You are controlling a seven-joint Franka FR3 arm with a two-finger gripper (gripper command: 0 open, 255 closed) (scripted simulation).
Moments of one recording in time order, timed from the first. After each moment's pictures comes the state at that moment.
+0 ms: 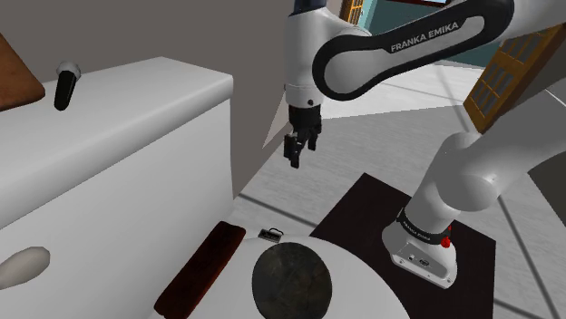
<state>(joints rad) 0.14 -0.41 0.33 -2.47 0.12 1.93 0.28</state>
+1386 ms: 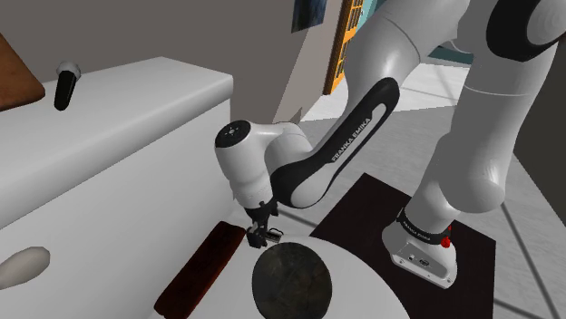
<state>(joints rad) 0.27 0.21 0.55 -2.31 -0.22 2.21 0.60</state>
